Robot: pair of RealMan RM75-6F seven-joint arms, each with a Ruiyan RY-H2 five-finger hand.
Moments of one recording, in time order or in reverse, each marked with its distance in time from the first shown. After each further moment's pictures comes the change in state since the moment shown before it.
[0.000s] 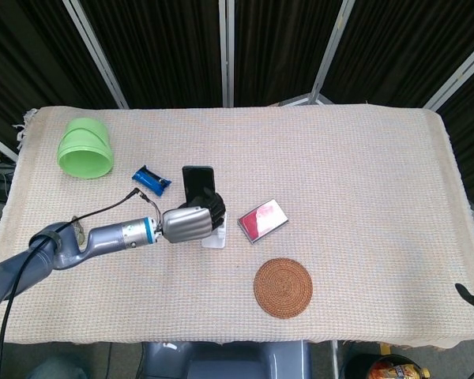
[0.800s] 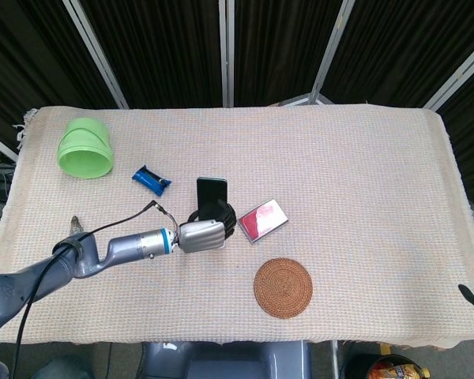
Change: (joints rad) left arm -0.014 -0.105 0.010 0.013 -0.040 -0.065 0.164; right arm -0.008 0.016 -0.003 0.003 -0.001 0.002 0.042
